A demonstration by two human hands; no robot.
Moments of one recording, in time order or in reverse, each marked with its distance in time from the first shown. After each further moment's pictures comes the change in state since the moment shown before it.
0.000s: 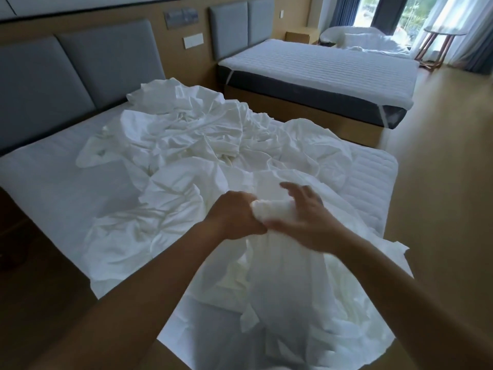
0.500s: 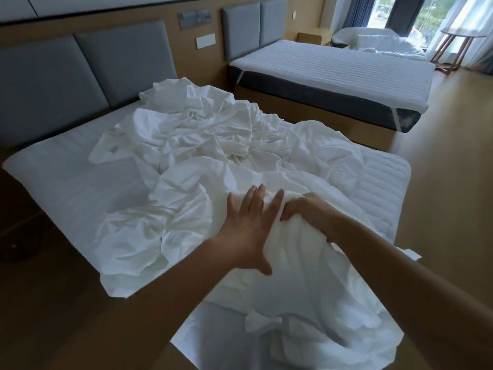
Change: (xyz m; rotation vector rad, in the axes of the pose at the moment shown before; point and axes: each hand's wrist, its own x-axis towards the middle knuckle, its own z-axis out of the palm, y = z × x) left_hand -0.025 0.015 0.001 0.435 -0.227 0.018; right_hand 0.043 0.001 0.001 0.548 -0.115 0.282
